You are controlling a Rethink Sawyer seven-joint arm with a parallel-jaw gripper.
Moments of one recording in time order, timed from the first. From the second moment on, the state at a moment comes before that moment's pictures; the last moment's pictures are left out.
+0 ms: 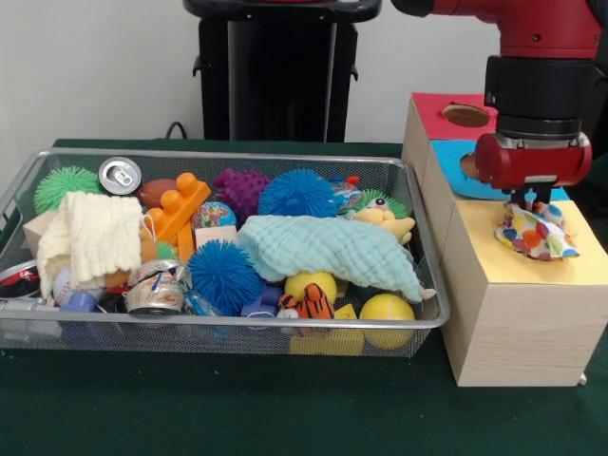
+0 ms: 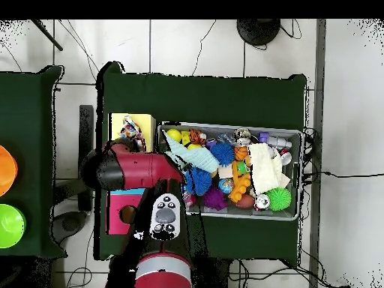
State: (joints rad) arm 0.11 -0.53 -0.05 1.57 0.10 0.21 1.58
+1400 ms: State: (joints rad) arm 0.08 -0.45 -0.03 1.59 0.18 -0.03 1.63
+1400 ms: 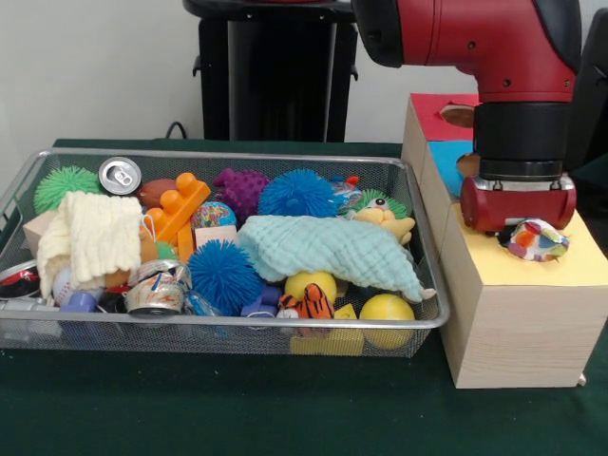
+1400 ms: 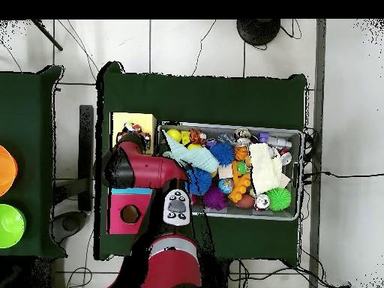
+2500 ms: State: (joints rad) arm 0.09 -0.44 -0.03 1.59 0.19 -0.06 1.63
